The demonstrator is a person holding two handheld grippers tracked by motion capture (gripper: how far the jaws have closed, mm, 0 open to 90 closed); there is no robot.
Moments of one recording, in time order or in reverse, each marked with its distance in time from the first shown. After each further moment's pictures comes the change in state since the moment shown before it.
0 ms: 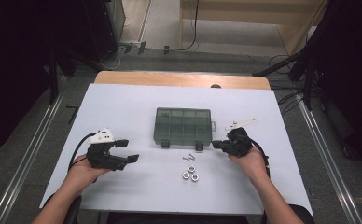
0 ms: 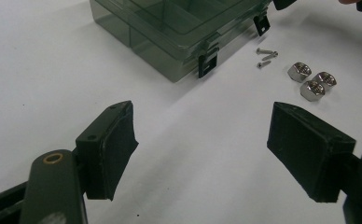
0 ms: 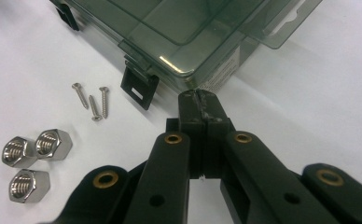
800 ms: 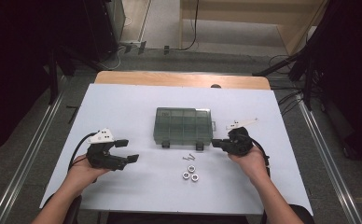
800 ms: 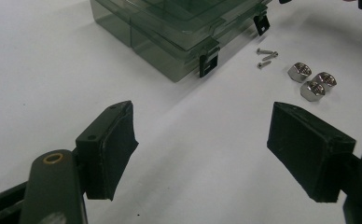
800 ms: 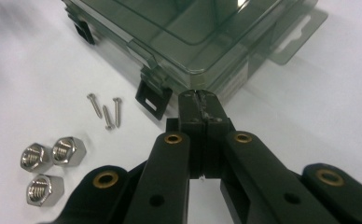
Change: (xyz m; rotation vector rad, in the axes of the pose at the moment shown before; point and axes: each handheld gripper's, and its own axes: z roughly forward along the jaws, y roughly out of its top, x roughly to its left) left arm 0.000 0.000 0.000 0.001 0.003 -0.002; right arm 0.002 0.002 -0.006 -0.048 0.021 -0.014
